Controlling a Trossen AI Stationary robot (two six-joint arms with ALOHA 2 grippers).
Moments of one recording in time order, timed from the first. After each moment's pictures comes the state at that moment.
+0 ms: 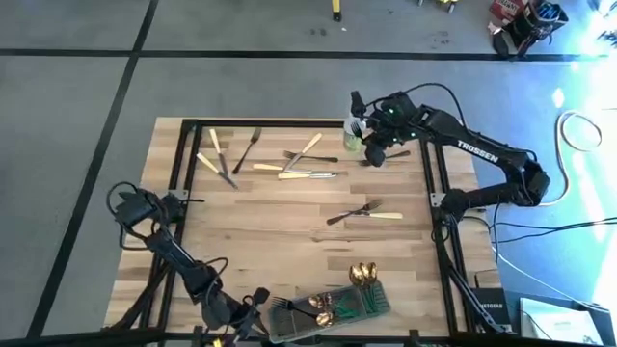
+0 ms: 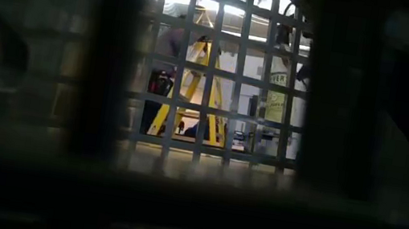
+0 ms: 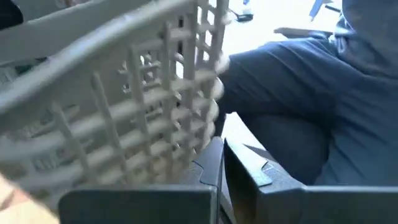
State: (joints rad) left arm -0.89 1.92 0.87 0.70 -0.35 -0.23; right arm -0.65 1.26 1.10 -0.71 -0.22 -0.08
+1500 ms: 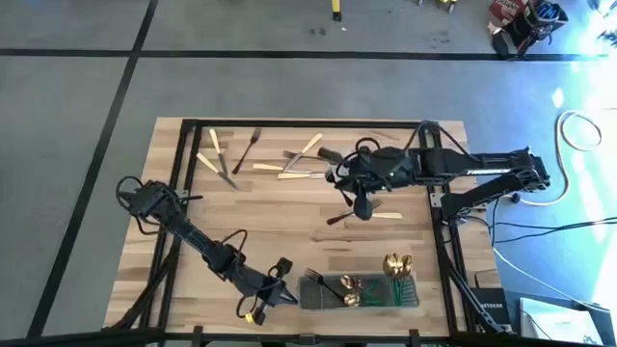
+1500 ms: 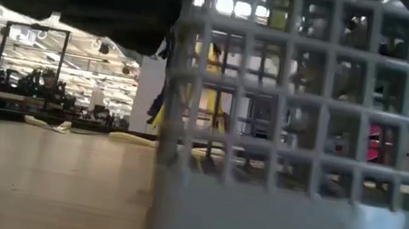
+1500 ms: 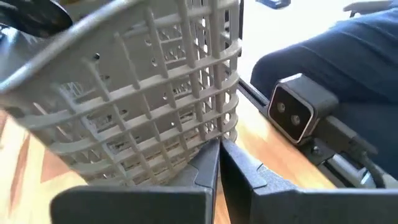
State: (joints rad) left arm -0.63 1.90 0.86 0.67 -0.26 0.04; right arm 0.04 1.26 1.21 -0.57 0.09 0.21
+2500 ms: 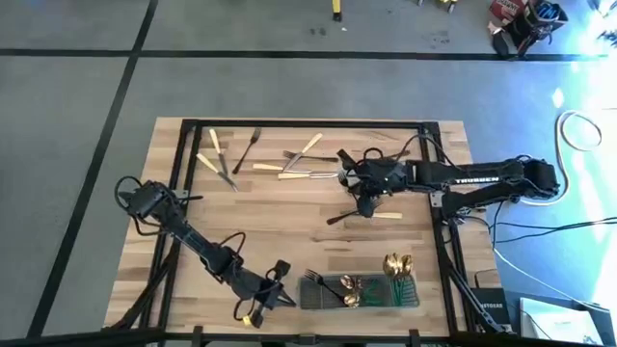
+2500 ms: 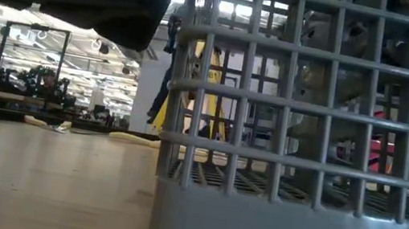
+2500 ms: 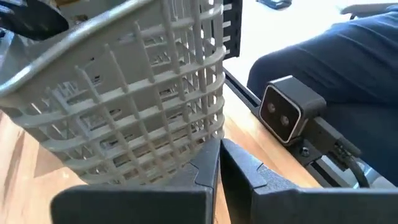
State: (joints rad) left arm -0.66 1.90 0.86 0.67 -0.27 0.01; right arm -0.15 1.15 0.68 -0.28 0.00 0.31
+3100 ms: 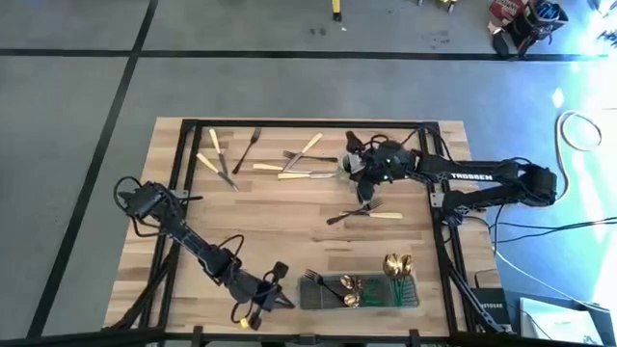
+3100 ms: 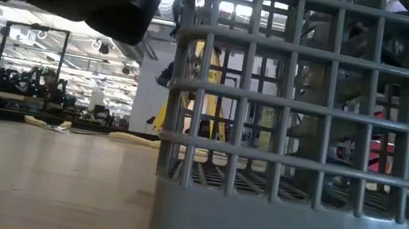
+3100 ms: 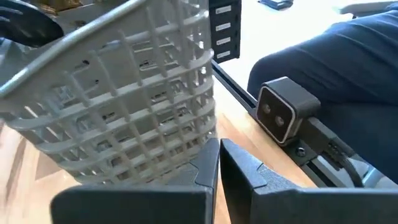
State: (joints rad) left arm -0.68 1.90 0.86 0.66 -0.30 0.02; right arm -0.40 1.16 0.55 -0.08 -0.20 0.35
